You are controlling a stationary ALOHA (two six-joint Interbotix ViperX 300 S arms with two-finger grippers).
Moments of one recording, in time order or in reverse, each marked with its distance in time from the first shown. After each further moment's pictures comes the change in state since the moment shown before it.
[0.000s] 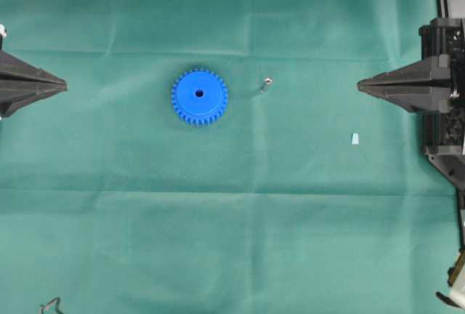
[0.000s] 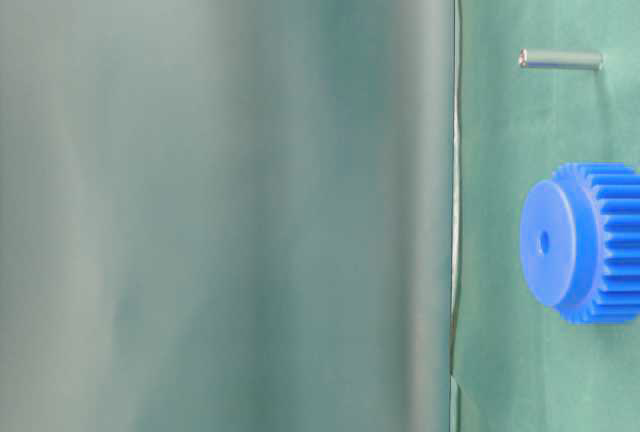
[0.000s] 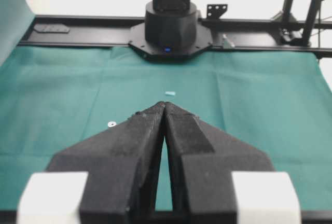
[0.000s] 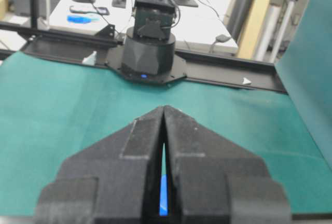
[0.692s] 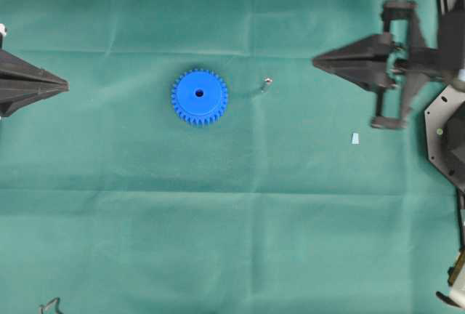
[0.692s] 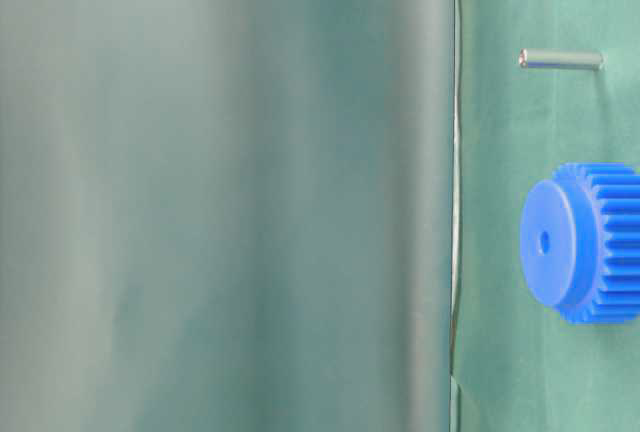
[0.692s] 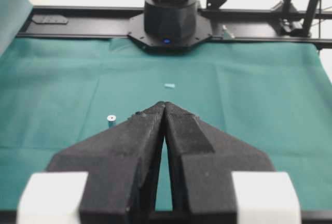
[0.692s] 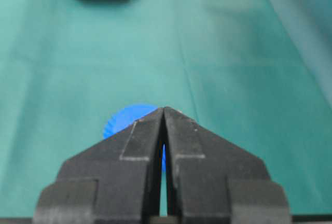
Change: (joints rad) left arm -0.002 0.003 -0.031 0.011 0.064 -0.009; right arm -0.152 0.313 -0.132 0.049 0.120 0.011
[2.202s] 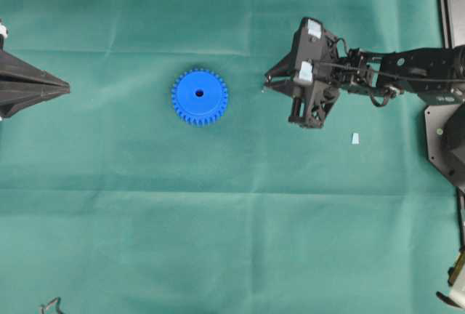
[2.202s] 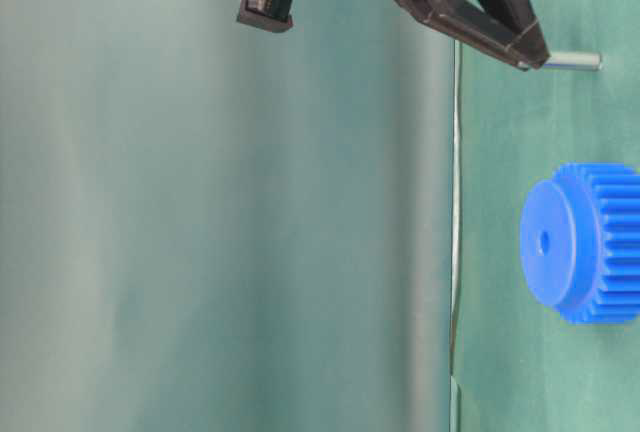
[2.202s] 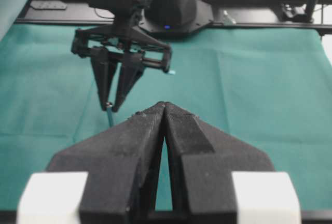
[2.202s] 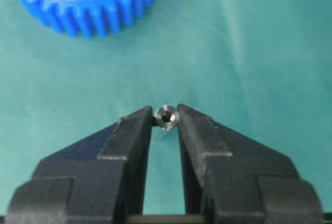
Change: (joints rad) left arm 0.002 0.000 0.000 0.002 0.040 0.000; right arm -0.067 0.632 -0.092 0.066 -0.066 -0.011
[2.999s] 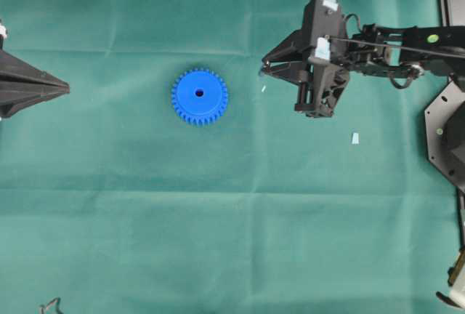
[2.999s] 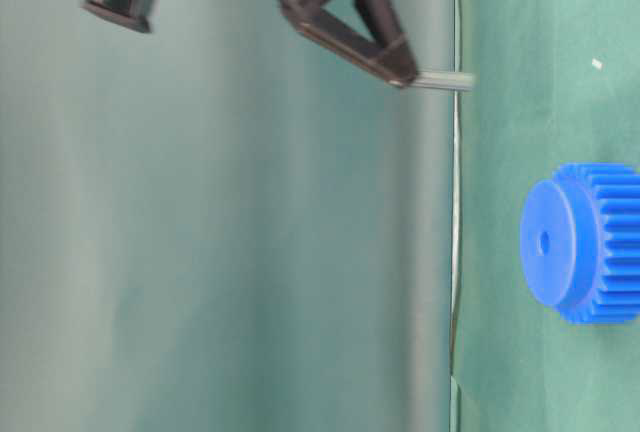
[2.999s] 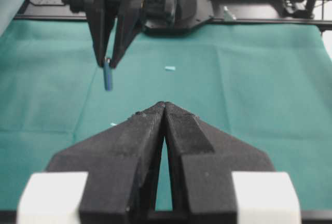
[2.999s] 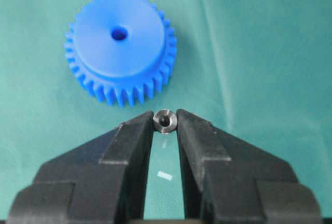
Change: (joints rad) left arm -0.002 -0.005 0.000 0.000 0.015 0.000; right arm -0.003 -0.244 -0.124 -0.006 0.357 -0.002
